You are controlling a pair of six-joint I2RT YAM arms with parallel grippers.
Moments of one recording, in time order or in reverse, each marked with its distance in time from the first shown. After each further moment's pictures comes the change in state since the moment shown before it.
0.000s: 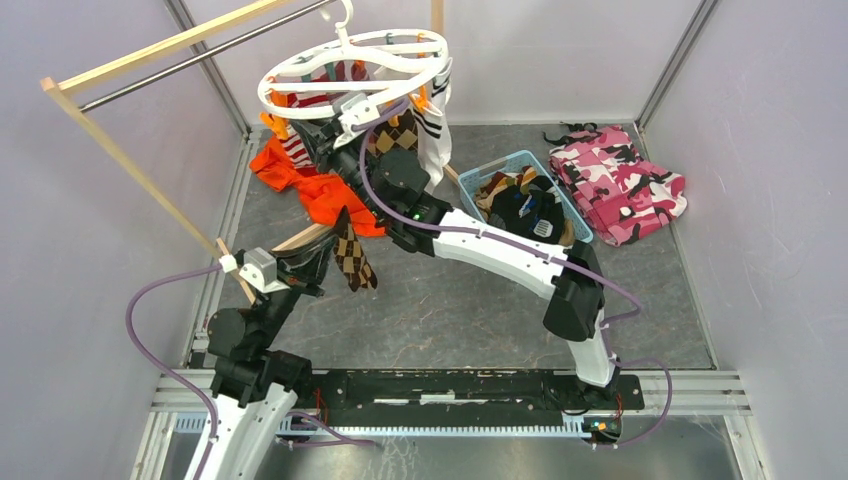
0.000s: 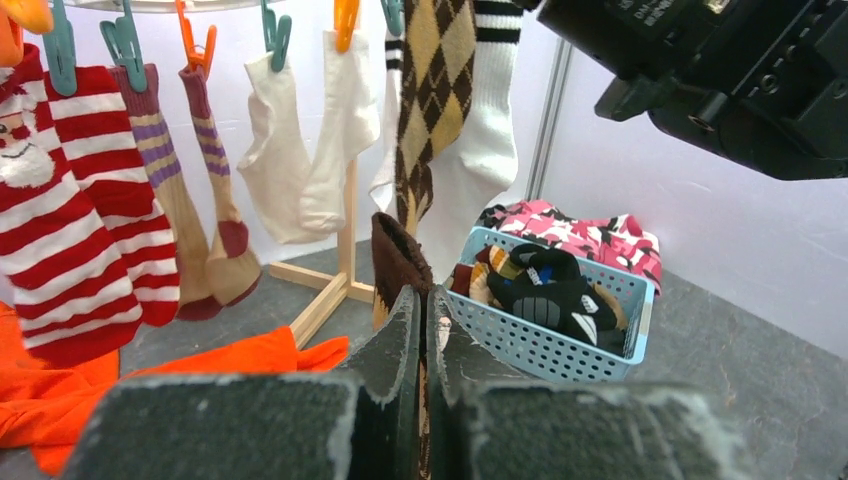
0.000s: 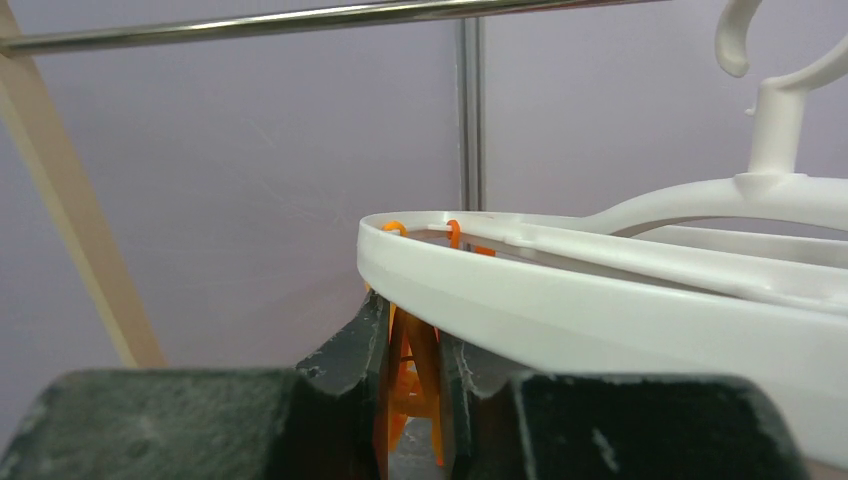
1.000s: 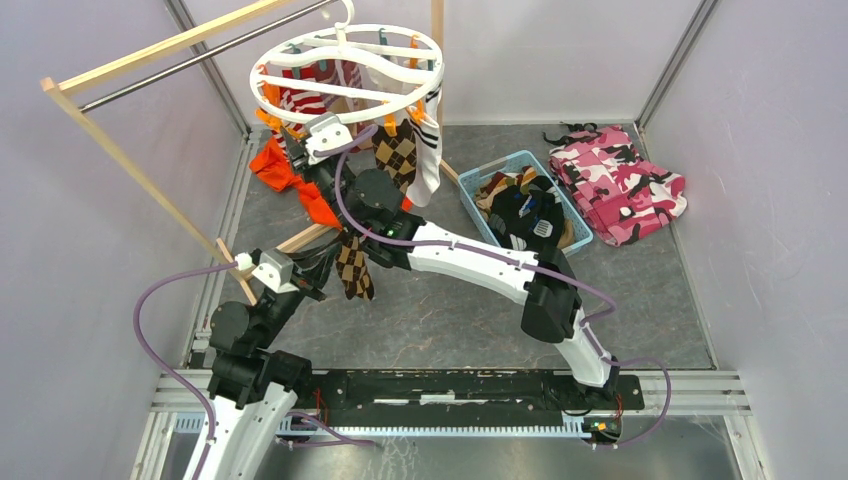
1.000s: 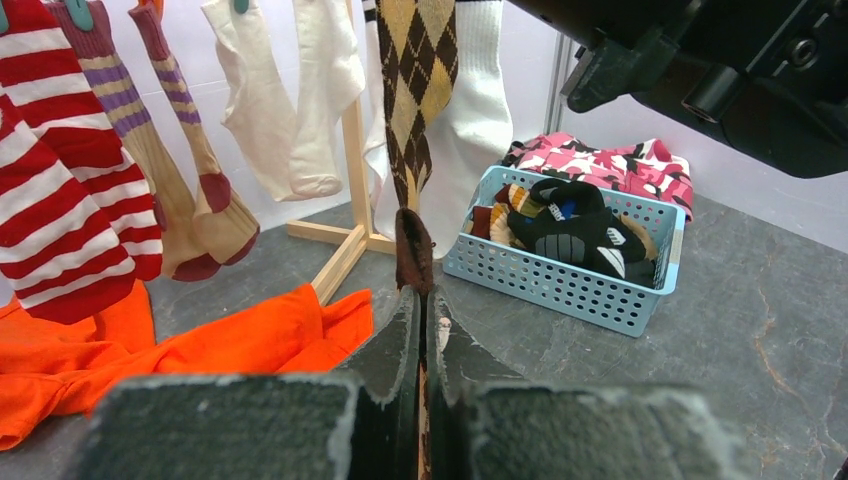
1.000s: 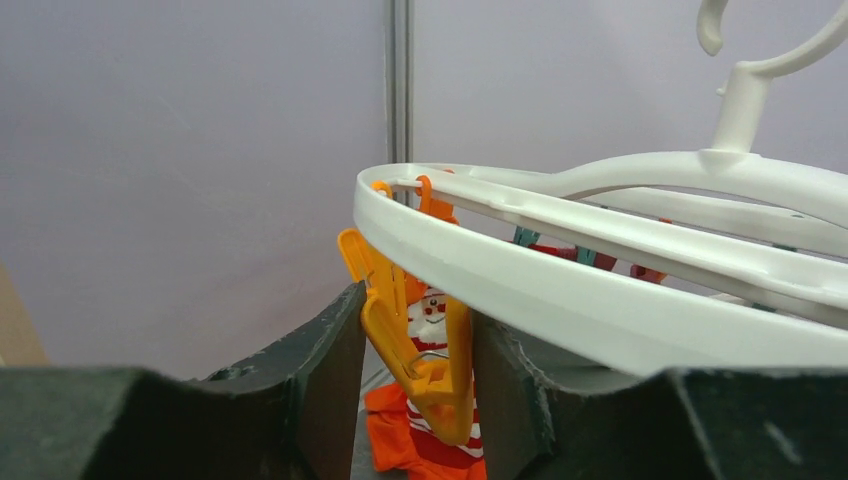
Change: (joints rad) left arm 0.000 0.008 0.023 -0.123 0.040 0.124; right arm 0.072 0.116 0.103 0.063 0.196 -0.192
